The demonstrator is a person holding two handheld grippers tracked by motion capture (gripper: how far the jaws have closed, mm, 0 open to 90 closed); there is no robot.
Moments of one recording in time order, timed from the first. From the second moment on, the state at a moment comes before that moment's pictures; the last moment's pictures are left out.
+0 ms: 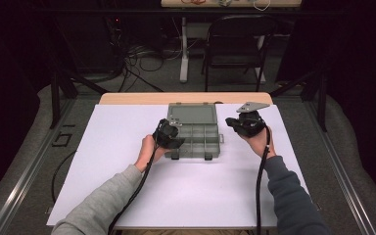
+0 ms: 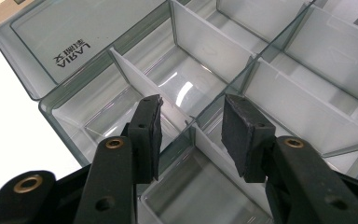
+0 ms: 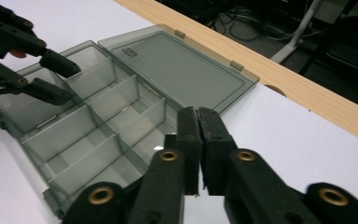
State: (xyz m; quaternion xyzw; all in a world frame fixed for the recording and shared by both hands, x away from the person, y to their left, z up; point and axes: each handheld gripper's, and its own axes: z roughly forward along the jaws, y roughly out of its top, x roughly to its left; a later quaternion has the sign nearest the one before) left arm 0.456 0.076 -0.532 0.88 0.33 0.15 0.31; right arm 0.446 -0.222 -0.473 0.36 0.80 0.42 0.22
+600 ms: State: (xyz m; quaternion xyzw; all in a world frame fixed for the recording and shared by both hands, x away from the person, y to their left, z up) left arm 0.456 0.077 -0.532 0.88 0.33 0.15 0.31; right arm 0.498 -0.208 -0.497 0.38 0.83 0.37 0.19
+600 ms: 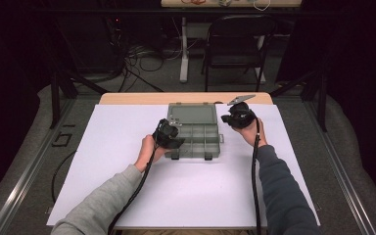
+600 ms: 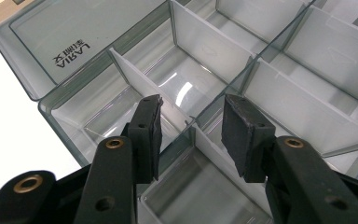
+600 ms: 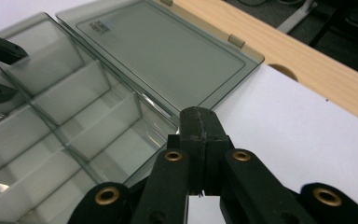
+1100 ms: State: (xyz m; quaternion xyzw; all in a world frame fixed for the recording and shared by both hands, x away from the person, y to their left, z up) left arm 0.456 0.077 -0.533 0.88 0.33 0.15 0.32; right arm 0.521 -0.206 -0.531 0.40 0.84 0.33 0.17
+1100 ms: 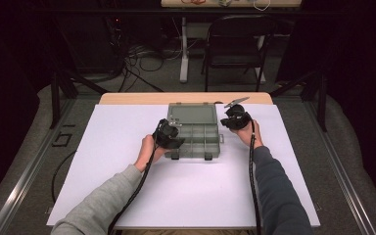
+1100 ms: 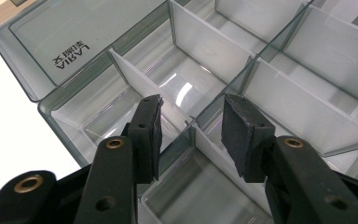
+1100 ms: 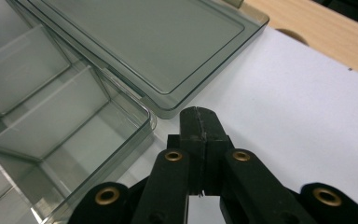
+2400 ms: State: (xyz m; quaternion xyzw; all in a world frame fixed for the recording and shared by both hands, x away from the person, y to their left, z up) left arm 0.458 0.078 -0.535 0.88 0.32 0.15 0.32; right arm 0.531 -0.200 -0.556 0.40 0.83 0.34 0.16
